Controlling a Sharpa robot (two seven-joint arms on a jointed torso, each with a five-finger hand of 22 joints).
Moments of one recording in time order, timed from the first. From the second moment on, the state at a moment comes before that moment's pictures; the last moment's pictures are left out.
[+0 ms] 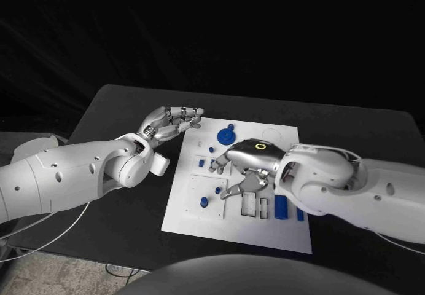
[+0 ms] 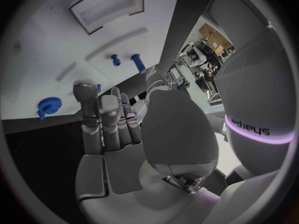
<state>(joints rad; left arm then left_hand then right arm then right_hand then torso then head) 1.19 -0.83 -0.20 1.45 -0.22 -0.24 0.56 1.54 0.13 -0.17 0.29 0.47 0.77 0.16 0.07 0.07 0.44 0.16 0.39 0.06 0.47 0.24 0.20 0.07 0.13 0.44 0.29 0.16 0.64 1.19 -0.85 -0.11 1.86 -1.62 -0.22 -0.06 1.36 -0.20 0.04 0.29 0.06 0.89 0.15 0.10 0.18 0.94 0.10 0.31 0.20 1.36 0.01 1.15 1.02 0.14 1.34 0.11 0.68 1.31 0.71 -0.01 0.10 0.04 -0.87</state>
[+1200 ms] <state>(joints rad) 1.17 -0.81 -0.20 1.43 -0.22 -0.23 0.56 1.54 0.13 -0.16 0.29 0.47 0.77 0.16 0.07 0.07 0.44 0.16 0.39 0.06 0.47 0.24 0.20 0.06 0.13 0.44 0.29 0.16 0.64 1.22 -1.07 -0.12 1.89 -1.39 0.09 -0.49 0.84 -0.10 0.11 0.30 0.11 1.23 -0.02 0.44 0.56 1.47 -0.07 1.57 1.31 1.47 -0.13 1.57 1.31 0.03 1.47 -0.02 1.47 1.31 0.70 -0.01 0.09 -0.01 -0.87</state>
